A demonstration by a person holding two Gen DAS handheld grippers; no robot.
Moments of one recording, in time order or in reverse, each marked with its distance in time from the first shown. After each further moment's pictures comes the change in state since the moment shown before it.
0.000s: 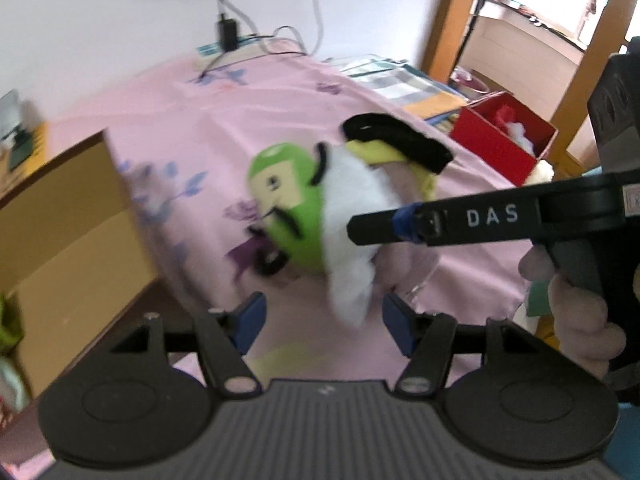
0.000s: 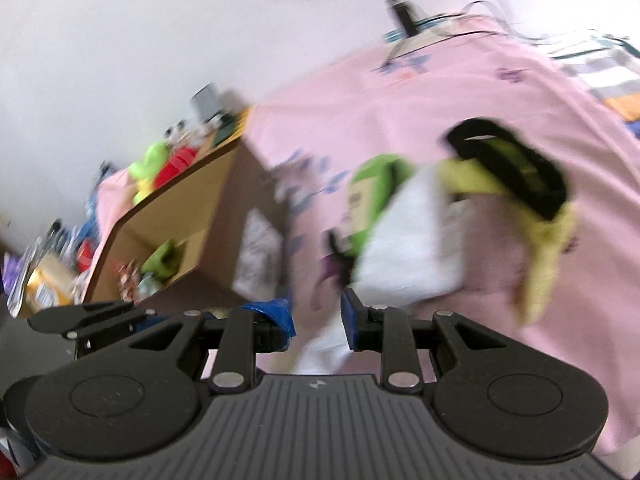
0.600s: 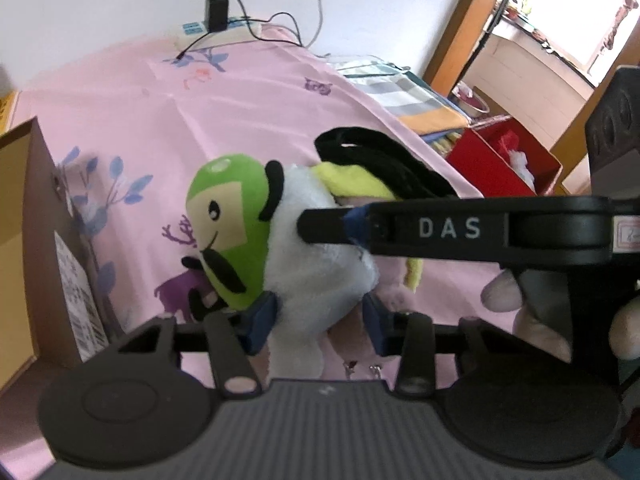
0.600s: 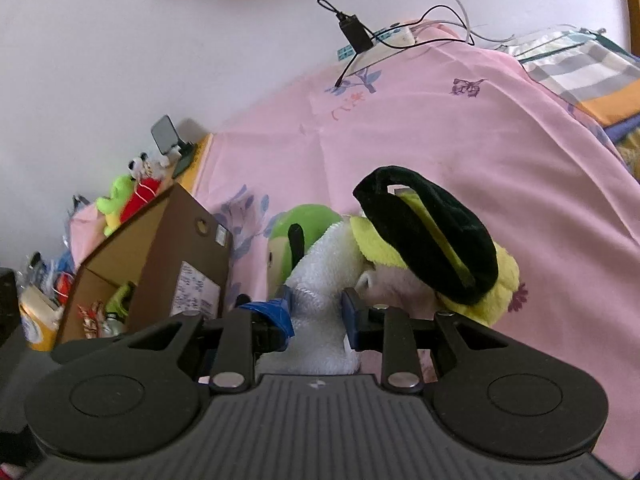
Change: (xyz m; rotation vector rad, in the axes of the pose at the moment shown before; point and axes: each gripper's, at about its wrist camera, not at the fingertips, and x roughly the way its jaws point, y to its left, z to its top) left arm 0.065 -0.005 0.037 -0.137 0.011 -0.060; right arm 0.029 -0.042 0.037 0.011 -0.013 -0.019
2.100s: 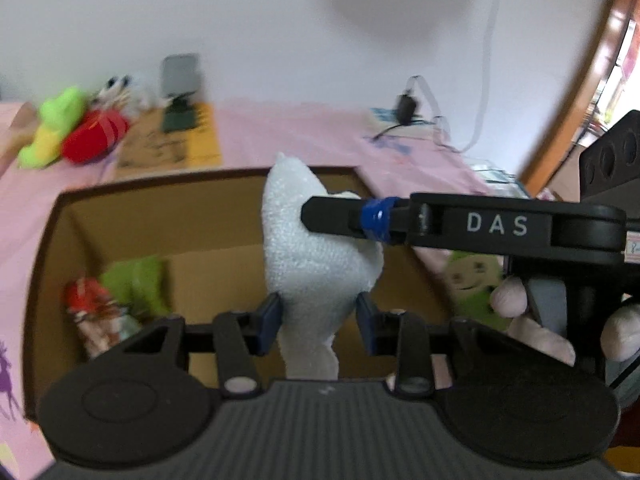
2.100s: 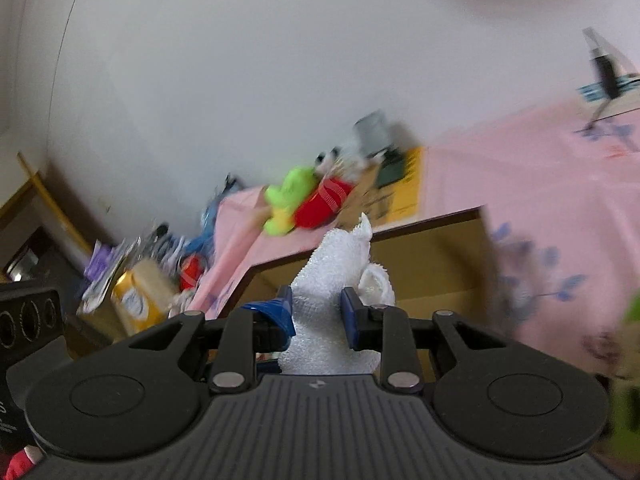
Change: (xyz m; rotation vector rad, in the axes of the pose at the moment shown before) left arm -0.162 0.187 -0.049 -0.235 -0.225 0.211; right arm 0.087 0.211 0.013 -0.229 -0.009 0.403
